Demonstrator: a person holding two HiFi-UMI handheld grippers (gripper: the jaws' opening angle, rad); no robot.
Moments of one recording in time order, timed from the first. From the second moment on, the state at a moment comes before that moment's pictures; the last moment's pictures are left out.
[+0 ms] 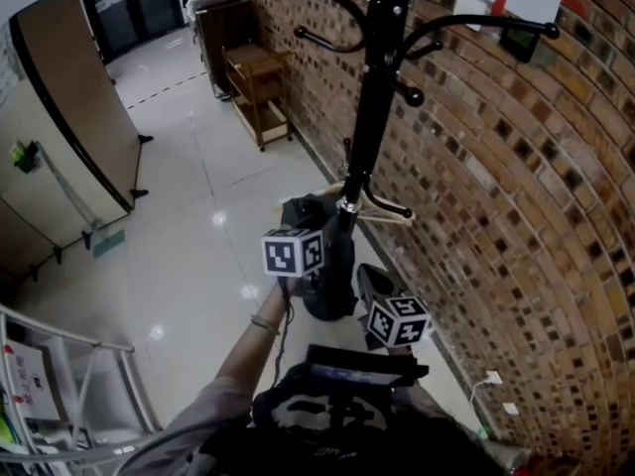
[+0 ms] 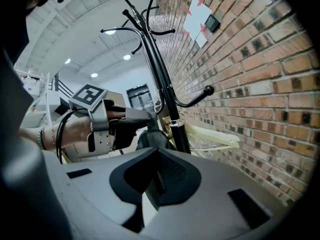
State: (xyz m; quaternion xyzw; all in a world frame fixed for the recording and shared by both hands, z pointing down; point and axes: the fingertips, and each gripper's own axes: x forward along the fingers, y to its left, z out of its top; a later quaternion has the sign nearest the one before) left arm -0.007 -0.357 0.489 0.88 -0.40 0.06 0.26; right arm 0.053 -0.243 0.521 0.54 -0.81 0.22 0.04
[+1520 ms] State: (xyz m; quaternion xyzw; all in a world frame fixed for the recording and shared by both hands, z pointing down) left arm -0.020 -0.338 0.435 0.87 -0.37 -0.08 0.32; right arm 0.095 -0.301 0.530 0.51 -0.82 0.25 0.02
